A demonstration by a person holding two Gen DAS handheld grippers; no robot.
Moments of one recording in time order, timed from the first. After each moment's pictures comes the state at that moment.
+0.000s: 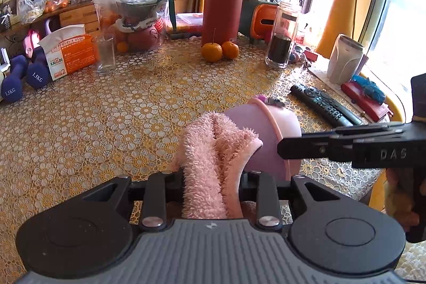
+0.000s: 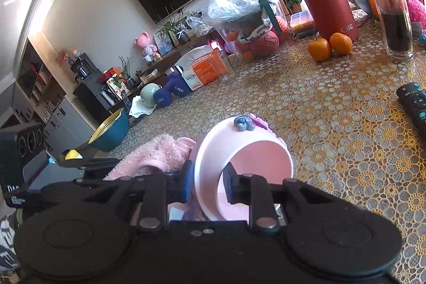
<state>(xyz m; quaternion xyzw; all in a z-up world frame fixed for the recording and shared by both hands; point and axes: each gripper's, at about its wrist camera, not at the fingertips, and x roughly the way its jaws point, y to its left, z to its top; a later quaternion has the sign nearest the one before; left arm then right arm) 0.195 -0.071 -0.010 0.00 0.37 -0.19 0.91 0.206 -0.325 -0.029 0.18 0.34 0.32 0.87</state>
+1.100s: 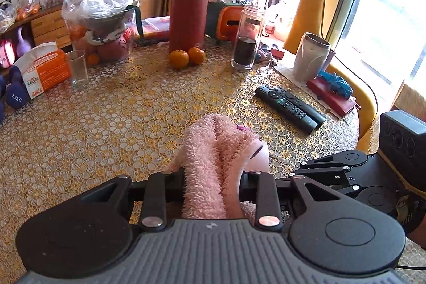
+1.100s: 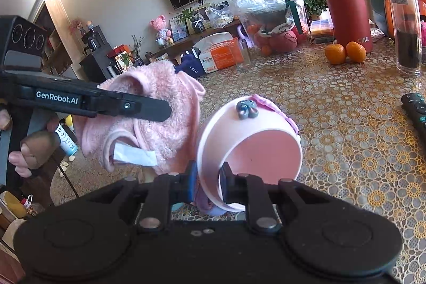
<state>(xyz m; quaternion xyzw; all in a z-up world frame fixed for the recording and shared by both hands) 0.196 -0.094 0.028 0.04 0.39 -0.25 0.89 0.163 -0.311 -0.037 0.10 0.33 0.34 0.88</state>
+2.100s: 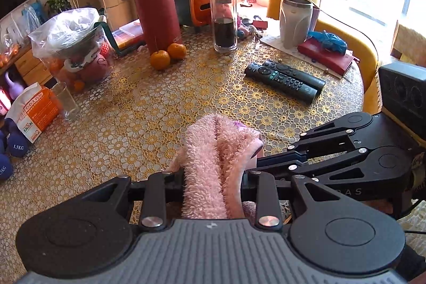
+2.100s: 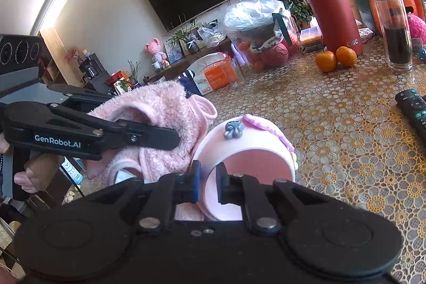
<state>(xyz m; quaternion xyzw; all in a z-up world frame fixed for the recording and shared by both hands) 0.202 -0.137 0.038 0.18 0.39 -0.27 0.86 0.169 -0.325 -0.032 0.16 0.30 0.33 0.88</state>
